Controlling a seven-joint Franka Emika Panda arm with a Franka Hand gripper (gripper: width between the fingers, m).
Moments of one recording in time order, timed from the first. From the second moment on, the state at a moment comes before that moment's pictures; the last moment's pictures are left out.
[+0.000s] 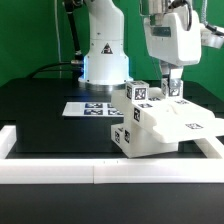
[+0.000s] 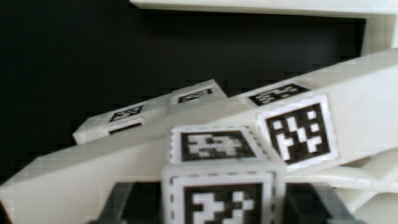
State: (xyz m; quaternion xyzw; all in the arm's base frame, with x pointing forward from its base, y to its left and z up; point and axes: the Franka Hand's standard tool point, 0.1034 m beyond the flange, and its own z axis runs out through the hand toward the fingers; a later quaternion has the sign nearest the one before) arm 0.545 0.081 0.118 -0.73 0.68 0.01 0.06
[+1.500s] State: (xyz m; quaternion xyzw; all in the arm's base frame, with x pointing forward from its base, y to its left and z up) arm 0.542 0.081 0.112 -0.98 0.21 -0.02 0.04
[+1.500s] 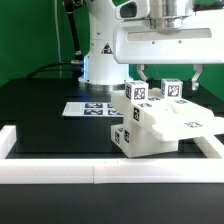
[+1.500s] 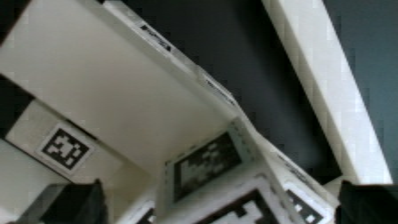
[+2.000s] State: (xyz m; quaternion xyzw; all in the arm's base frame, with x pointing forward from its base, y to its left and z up) arm 0.541 0.079 0.111 -1.00 0.07 -0.02 0.03
